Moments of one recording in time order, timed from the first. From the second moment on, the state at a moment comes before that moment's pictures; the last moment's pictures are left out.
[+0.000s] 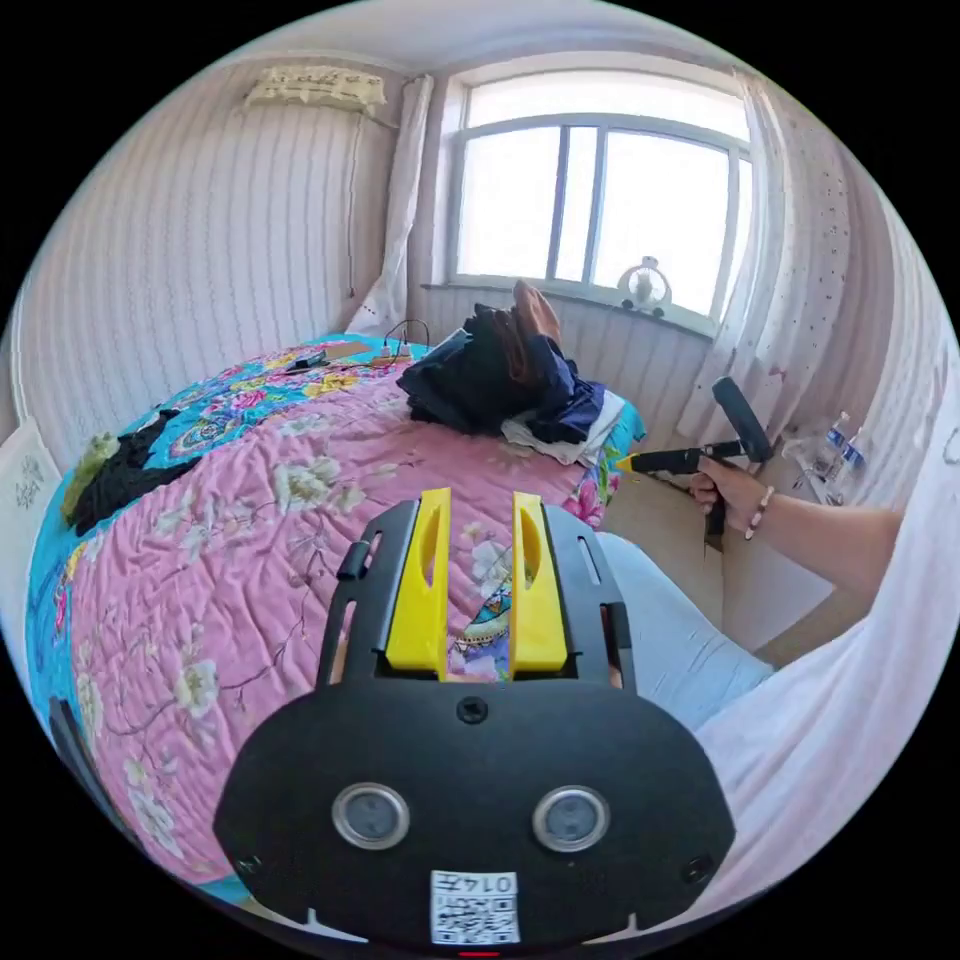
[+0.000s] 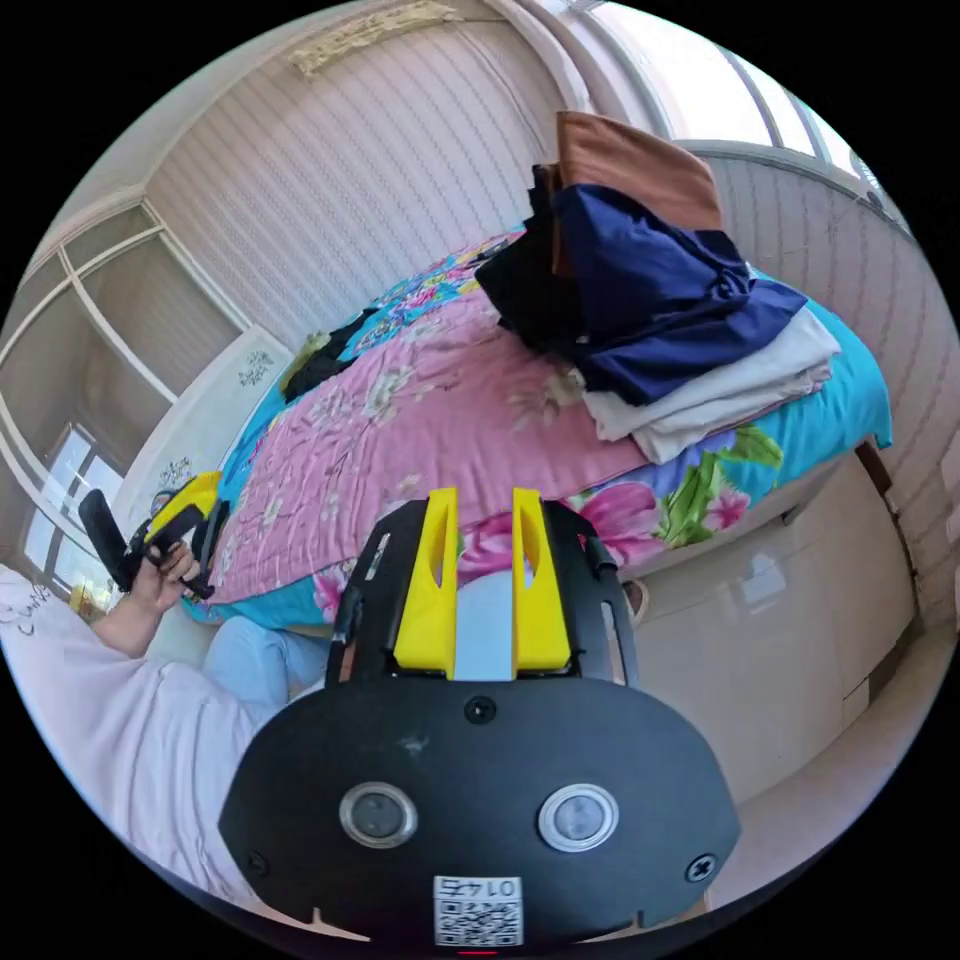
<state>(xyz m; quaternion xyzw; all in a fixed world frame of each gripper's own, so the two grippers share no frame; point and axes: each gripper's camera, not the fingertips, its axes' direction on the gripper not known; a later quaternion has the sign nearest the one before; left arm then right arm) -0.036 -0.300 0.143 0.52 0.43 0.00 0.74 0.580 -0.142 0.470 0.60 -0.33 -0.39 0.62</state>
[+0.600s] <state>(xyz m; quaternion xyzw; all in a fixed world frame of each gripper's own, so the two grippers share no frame) 0.232 -0.626 -0.069 0.49 0.45 0.12 0.74 0.720 -0.070 0.196 0.70 -0.28 -0.30 0.58</state>
